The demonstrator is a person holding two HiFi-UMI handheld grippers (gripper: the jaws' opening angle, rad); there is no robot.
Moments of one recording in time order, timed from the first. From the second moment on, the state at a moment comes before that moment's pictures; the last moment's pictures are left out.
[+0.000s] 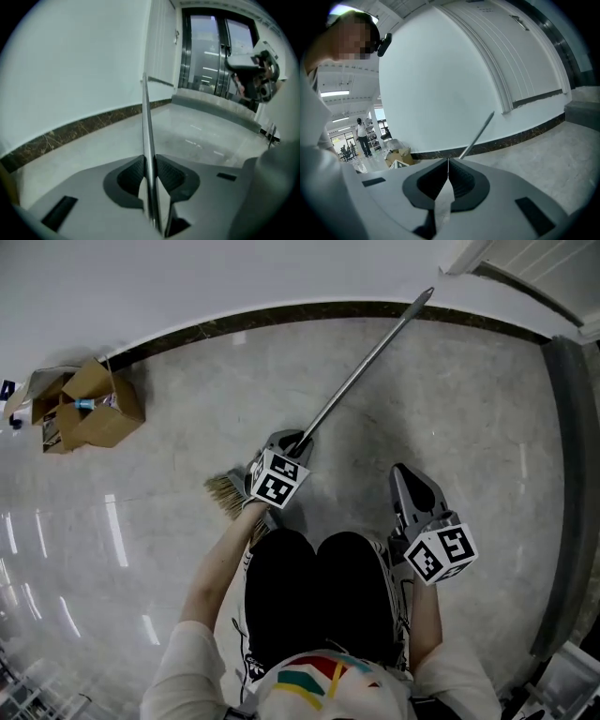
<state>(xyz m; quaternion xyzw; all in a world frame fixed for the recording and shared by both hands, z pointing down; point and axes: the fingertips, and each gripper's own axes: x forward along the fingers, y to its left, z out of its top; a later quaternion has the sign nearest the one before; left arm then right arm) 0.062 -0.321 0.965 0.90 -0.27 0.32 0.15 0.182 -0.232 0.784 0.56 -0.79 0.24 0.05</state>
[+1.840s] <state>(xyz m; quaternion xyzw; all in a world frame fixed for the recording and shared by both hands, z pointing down) -0.036 -0.548 0.770 0.82 -0.56 0.07 0.13 0.177 -0.225 0.719 0.57 -0.80 0.18 0.04</state>
